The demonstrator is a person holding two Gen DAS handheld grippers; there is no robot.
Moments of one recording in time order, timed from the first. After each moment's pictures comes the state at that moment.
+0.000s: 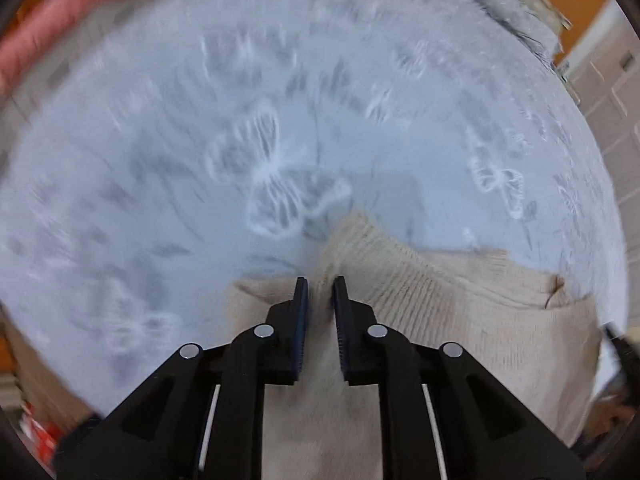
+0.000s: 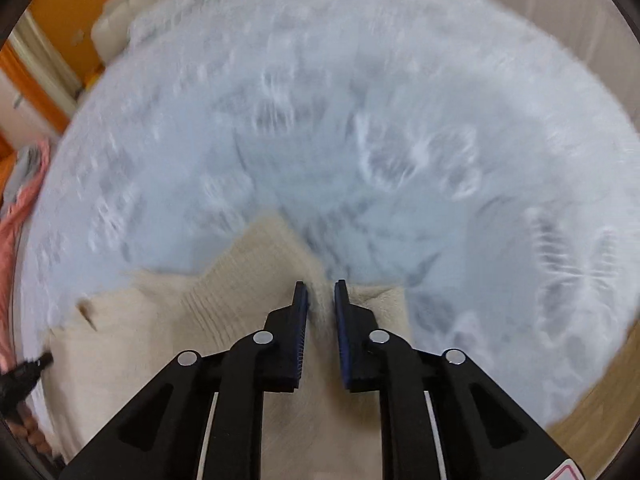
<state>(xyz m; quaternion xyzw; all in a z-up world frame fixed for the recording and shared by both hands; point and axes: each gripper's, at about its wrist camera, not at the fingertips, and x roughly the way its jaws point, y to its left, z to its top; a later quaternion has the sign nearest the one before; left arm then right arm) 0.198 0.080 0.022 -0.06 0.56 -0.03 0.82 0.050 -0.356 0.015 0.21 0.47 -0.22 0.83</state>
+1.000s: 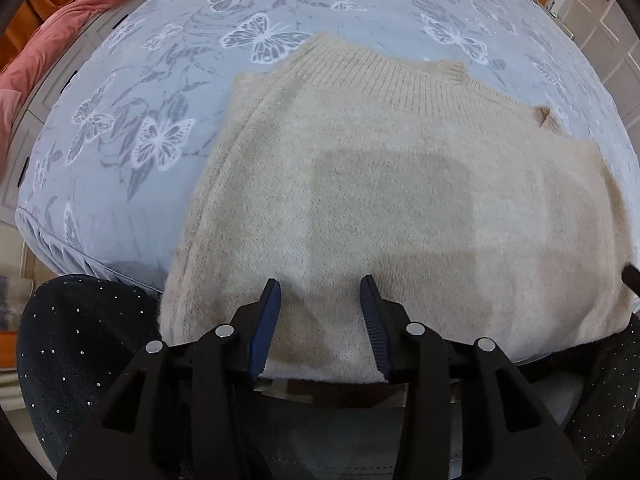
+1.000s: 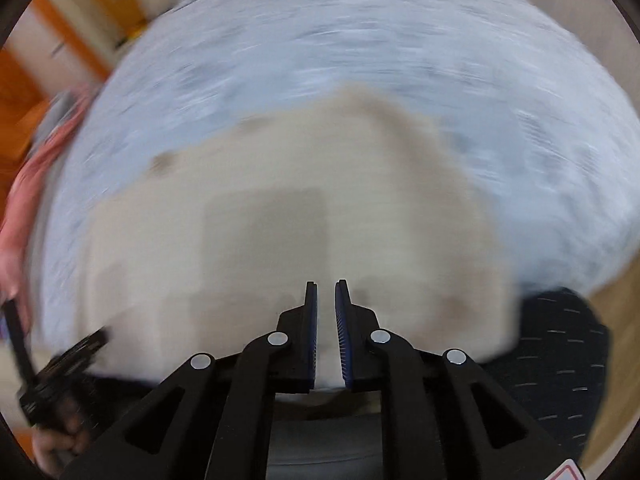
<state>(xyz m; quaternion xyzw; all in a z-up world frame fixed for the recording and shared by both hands) 0.053 0.057 -0.004 0.01 0.61 -0.04 0.79 -0.036 -0.235 0.015 0.20 0.56 -0.09 0.80</state>
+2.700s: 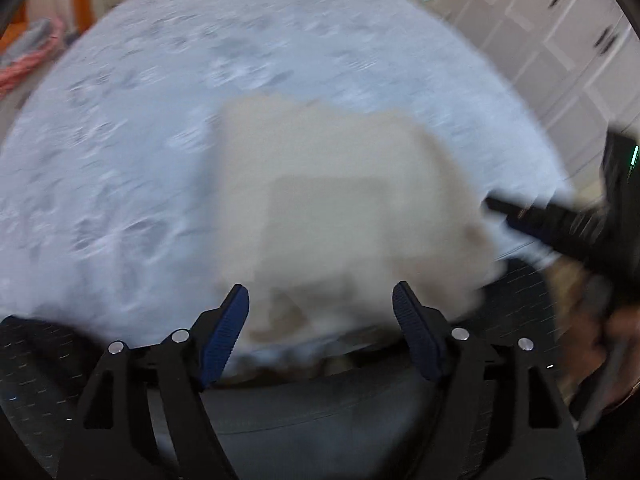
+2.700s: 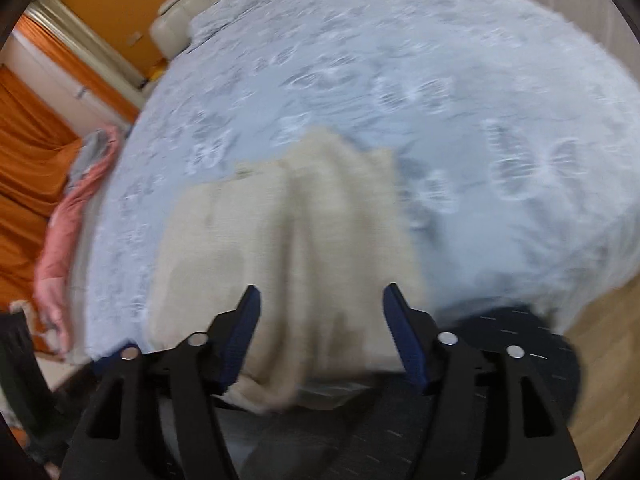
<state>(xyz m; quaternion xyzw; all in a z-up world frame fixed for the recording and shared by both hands) -0.006 -0.089 0.048 0.03 0.56 -0.21 0.80 -0.075 -0.335 0.032 0.31 0.51 -0.07 0.80</state>
